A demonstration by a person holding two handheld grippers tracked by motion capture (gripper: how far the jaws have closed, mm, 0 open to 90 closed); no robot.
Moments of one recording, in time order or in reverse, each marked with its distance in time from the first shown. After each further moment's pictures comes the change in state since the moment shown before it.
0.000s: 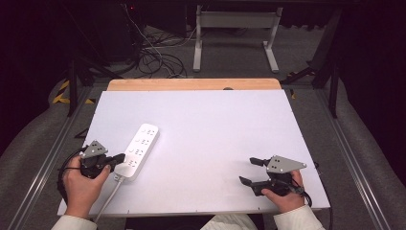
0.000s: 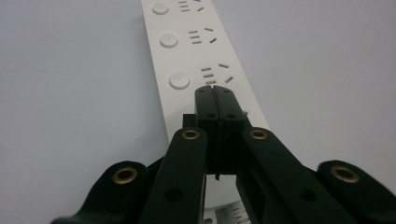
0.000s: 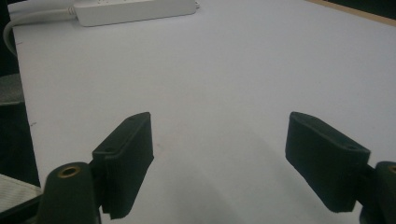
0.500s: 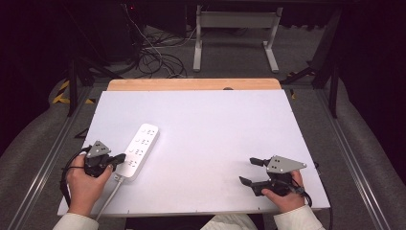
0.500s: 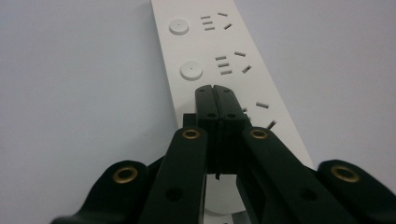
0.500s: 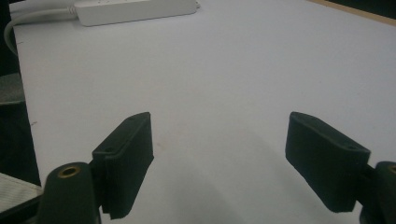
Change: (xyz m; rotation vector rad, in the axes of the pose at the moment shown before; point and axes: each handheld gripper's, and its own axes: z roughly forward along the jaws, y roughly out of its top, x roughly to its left) left arm 0.003 -0.004 0.011 0.025 0.037 0.016; right arm 0.000 0.000 0.000 0.001 0.002 -0.001
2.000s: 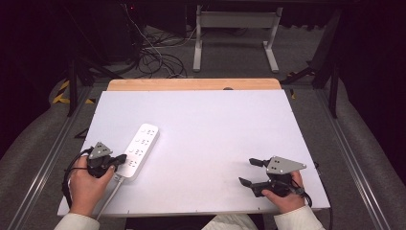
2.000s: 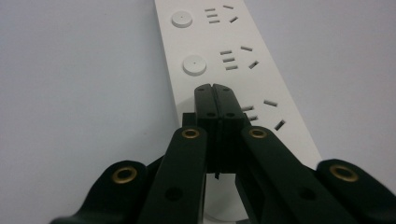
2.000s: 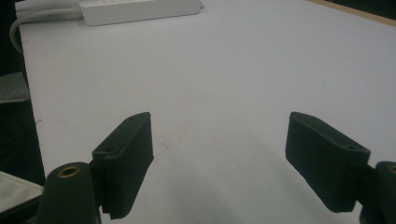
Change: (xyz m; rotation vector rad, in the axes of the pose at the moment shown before) left arm -0.001 -0.006 0.008 -0.008 0.006 -0.018; right arm 0.002 0.000 0.000 -0.002 0.009 -0.011
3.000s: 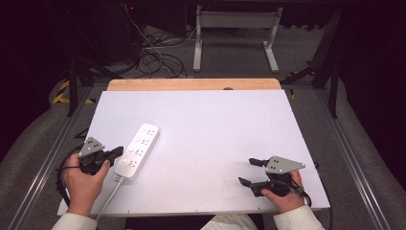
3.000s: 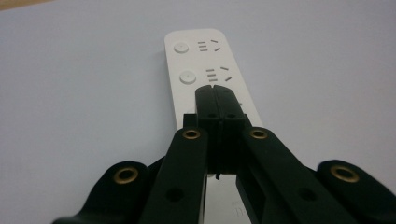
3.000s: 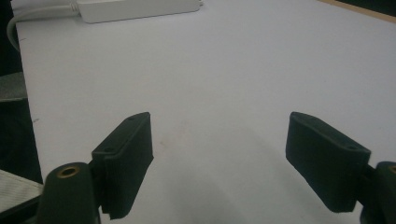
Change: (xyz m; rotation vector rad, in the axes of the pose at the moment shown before) left arm -0.001 0.016 -0.025 -0.139 0.018 -0.035; right arm -0.001 0.000 0.002 0.009 -0.002 0.003
